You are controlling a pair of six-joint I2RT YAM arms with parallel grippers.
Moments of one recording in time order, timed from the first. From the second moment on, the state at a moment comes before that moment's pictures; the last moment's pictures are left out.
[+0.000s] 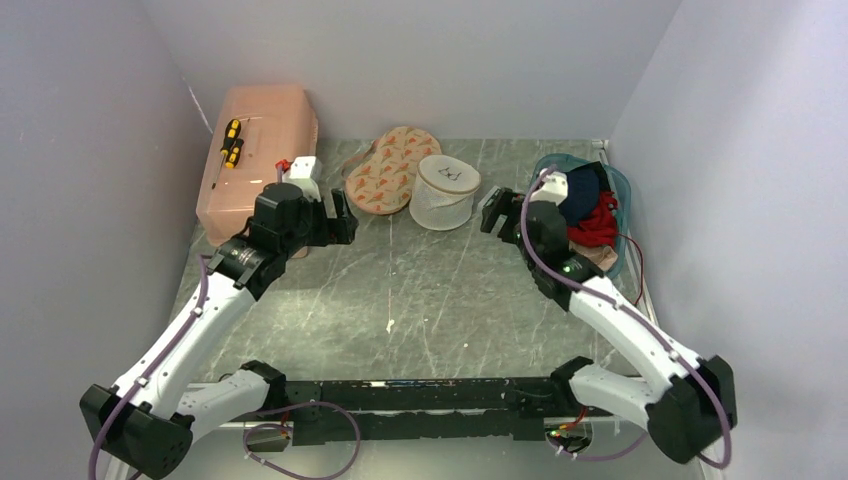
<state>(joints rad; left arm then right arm) -0.44 1.02 1.03 -0.49 -0.08 -0.36 0.52 1.01 0.76 -0.09 0.39 0.50</state>
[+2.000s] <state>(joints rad) -0.45 0.97 0.96 -0.43 -0.09 -0.39 0.25 1.38 1.10 0.09 -0.41 0.85</state>
